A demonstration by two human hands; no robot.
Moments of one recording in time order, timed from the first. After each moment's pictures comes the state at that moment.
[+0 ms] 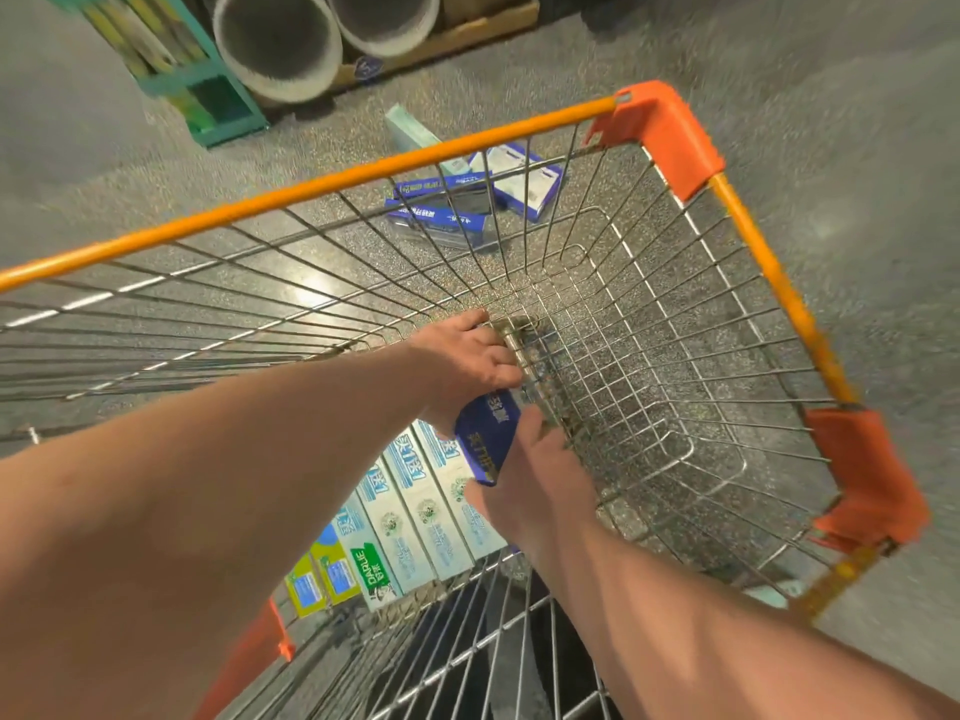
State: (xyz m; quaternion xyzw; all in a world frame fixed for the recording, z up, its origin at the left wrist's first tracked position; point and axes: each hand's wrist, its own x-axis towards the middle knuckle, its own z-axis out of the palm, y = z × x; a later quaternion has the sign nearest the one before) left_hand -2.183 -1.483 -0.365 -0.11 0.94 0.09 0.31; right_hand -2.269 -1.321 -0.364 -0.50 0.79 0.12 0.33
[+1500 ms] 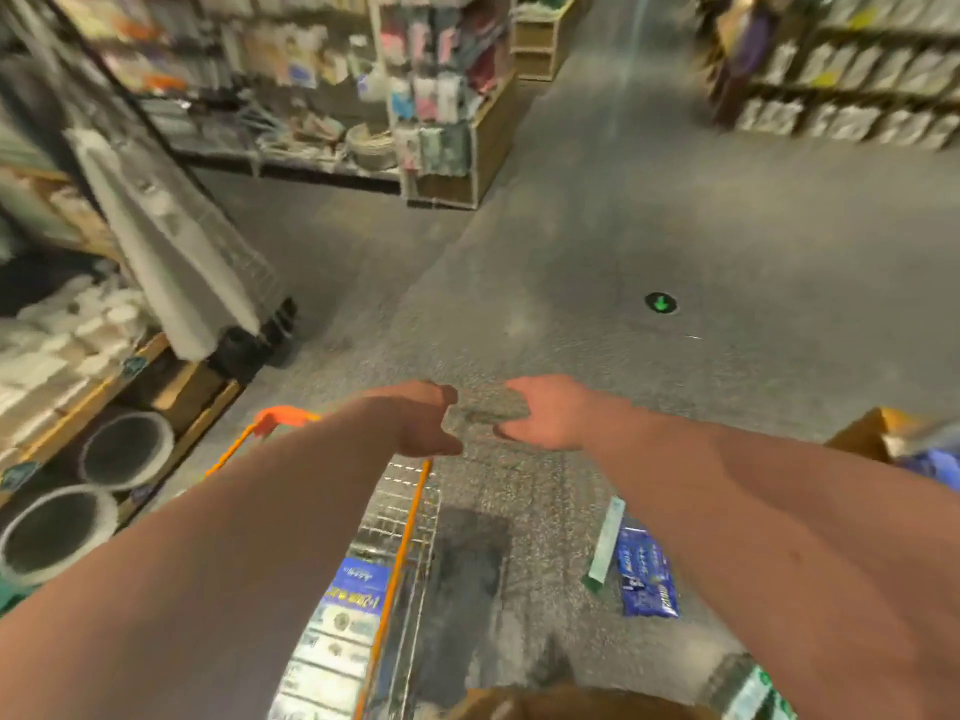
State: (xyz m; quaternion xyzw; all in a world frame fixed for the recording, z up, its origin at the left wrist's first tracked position) left_hand -2.361 -1.244 0.043 -0.06 0.96 0.04 0.26; right_hand -2.447 -1.060 0.032 -0.35 0.90 -0.06 0.23
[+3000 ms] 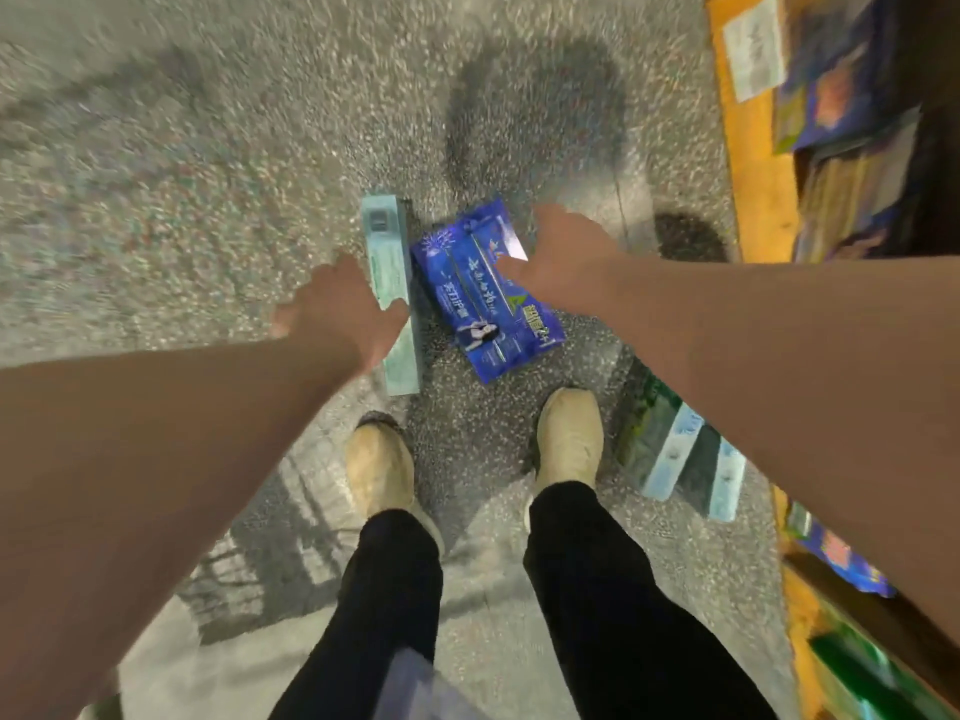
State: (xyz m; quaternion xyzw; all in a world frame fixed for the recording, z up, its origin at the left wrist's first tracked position) left_hand -2.661 -0.908 -0.711 -0.11 0.90 0.05 0.41; right_hand -2.685 -0.681 -0.717 0.13 0.88 -0.17 0.42
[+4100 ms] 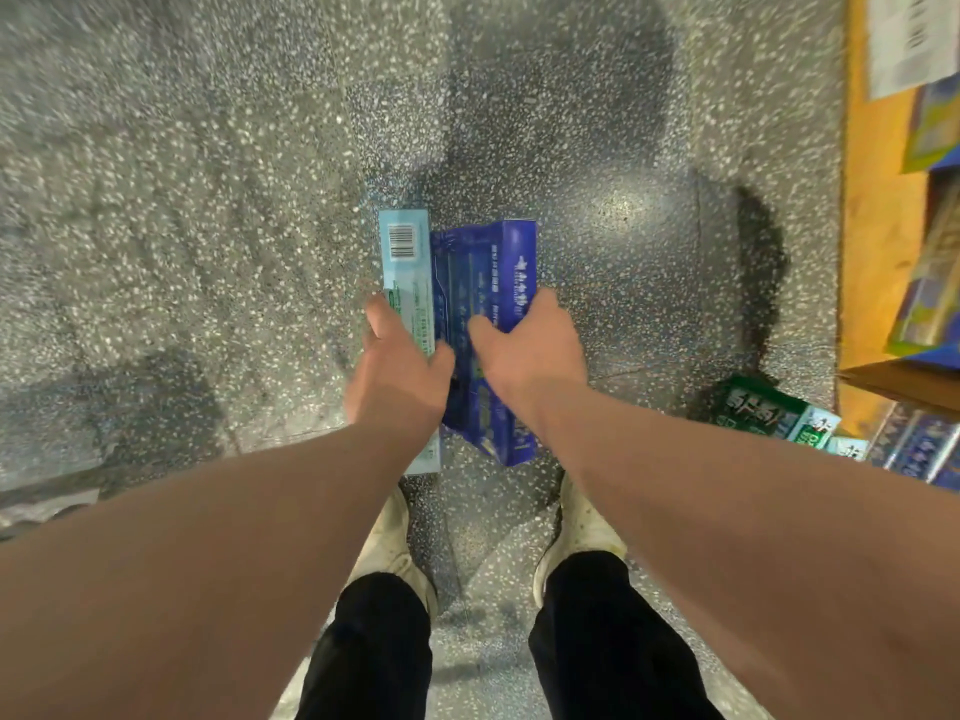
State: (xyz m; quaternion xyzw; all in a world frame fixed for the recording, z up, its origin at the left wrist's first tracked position) left_hand -2.612 -0.882 -0.826 -0.26 0.86 0.24 0.36; right_hand -2.633 -0.756 -0.827 0.34 0.82 -0.33 0.33
